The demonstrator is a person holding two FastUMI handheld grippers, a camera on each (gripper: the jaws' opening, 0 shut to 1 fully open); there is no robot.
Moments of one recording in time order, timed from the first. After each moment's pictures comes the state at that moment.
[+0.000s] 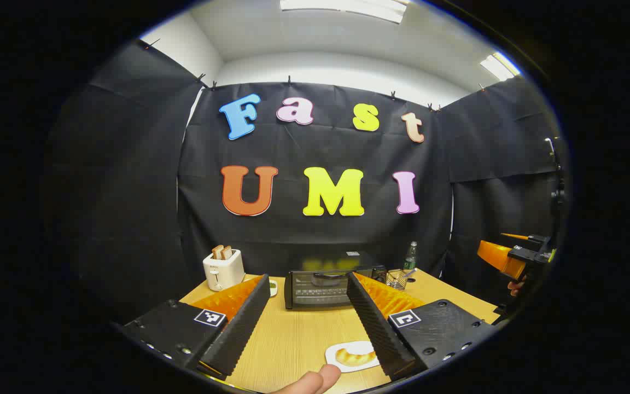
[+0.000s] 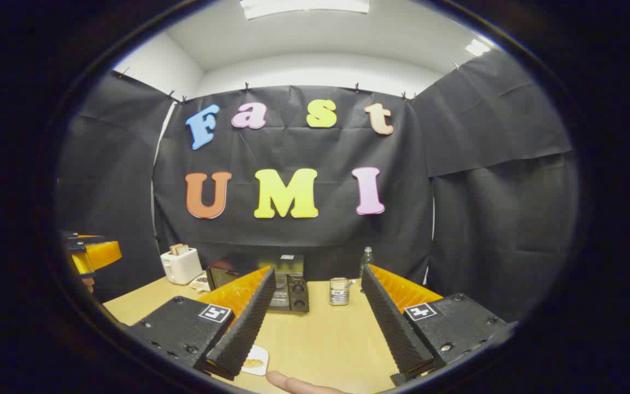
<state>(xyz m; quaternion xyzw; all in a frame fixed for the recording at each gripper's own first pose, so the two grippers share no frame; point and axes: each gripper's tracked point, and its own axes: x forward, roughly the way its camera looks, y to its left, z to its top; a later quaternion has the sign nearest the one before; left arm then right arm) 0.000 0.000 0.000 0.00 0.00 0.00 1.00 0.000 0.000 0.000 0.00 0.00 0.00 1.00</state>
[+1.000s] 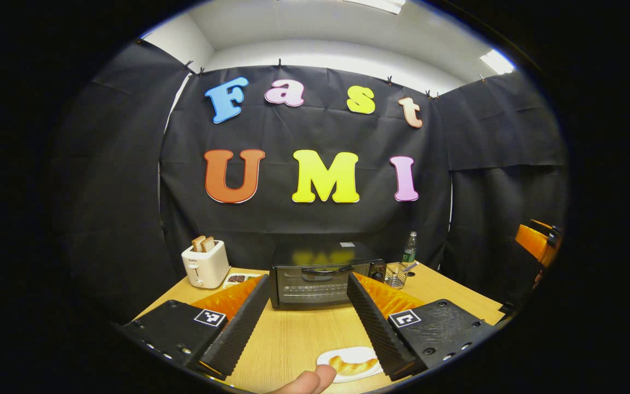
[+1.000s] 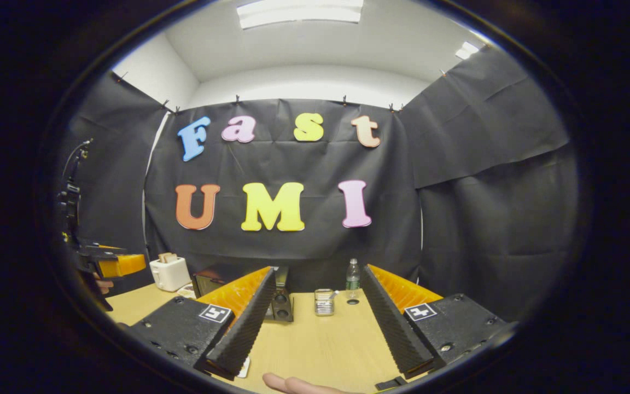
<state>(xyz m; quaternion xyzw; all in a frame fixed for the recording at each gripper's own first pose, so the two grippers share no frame) 0.091 -0.026 -0.036 0.00 0.03 -0.02 1.00 0.001 -0.050 -0.002 0.00 -0.04 -0.03 1.00</state>
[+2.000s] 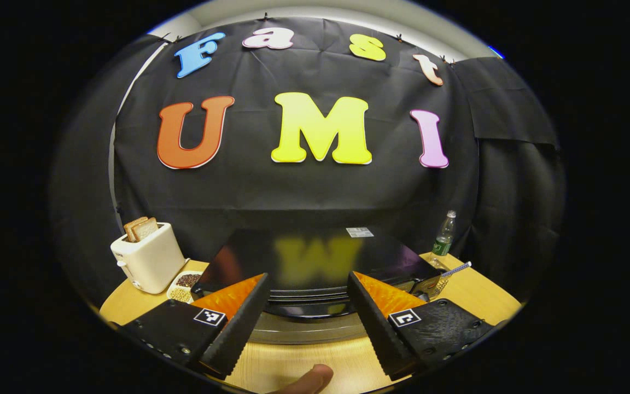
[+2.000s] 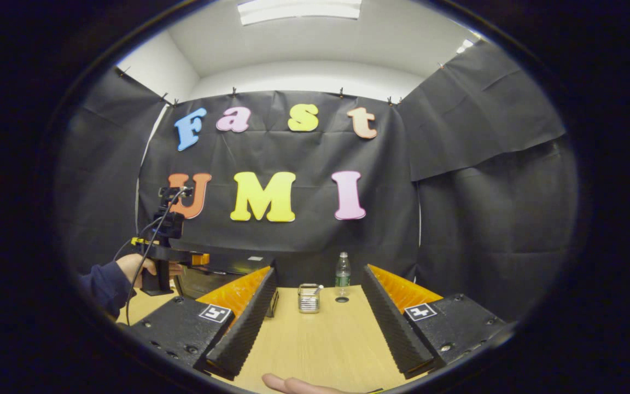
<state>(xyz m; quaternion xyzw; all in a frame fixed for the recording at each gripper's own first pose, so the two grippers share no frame) 0.342 -0.062 -0.136 0.01 0.12 -0.02 0.99 0.042 -0.108 -0.052 -0.01 -0.03 -0.03 1.00</state>
